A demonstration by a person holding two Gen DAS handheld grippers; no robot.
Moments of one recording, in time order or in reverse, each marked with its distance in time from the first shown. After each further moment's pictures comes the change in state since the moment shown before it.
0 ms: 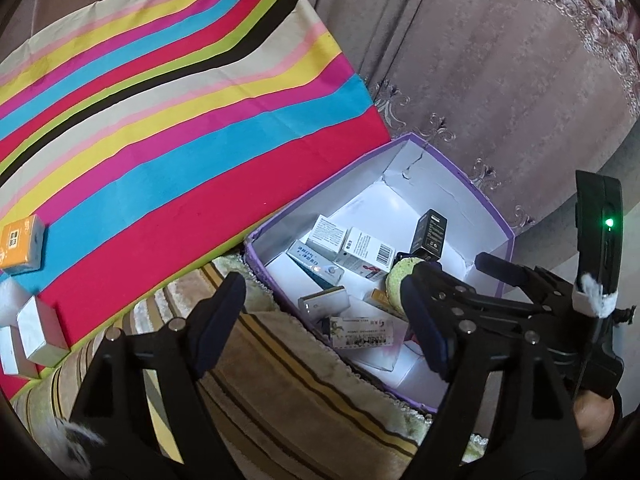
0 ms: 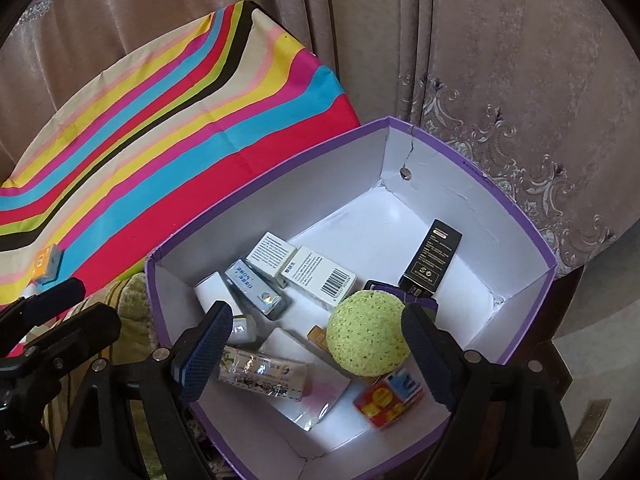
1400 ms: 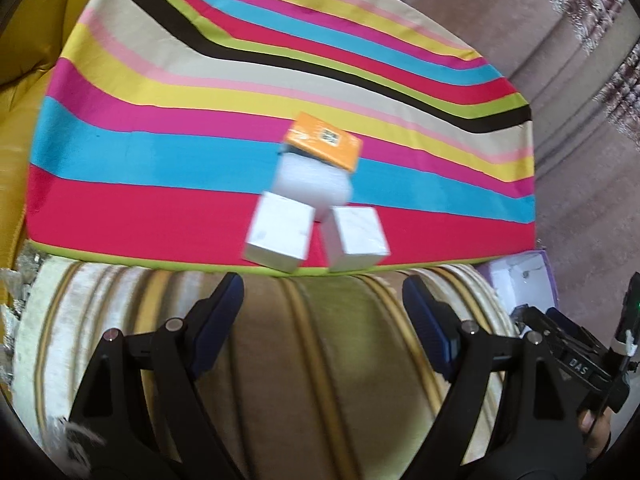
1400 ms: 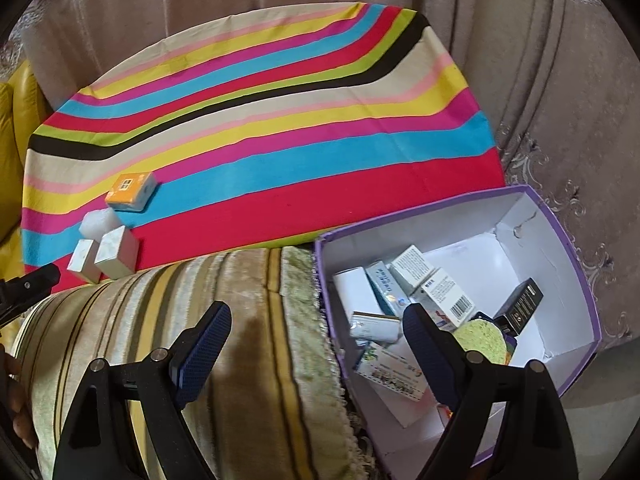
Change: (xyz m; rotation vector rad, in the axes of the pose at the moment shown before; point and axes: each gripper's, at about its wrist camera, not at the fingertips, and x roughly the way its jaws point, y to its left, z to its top) left arm -0.129 0.212 -0.105 -0.574 -0.141 0.261; right arm -0.021 0.135 -0.015 -0.333 0.017 0.136
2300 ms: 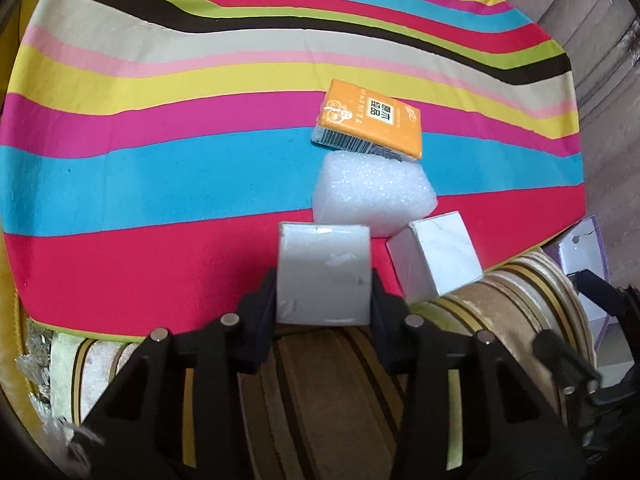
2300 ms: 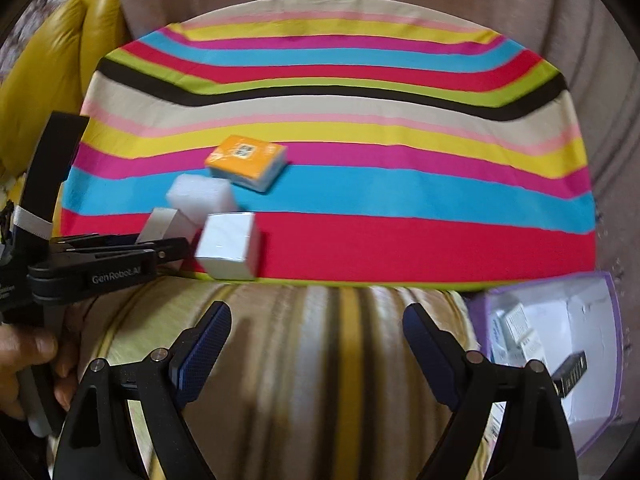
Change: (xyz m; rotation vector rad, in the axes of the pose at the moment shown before) left arm 0.063 0.021 0.030 0.122 0.149 0.093; right arm 0.028 0.141 0.018 -0.276 0.045 0.114
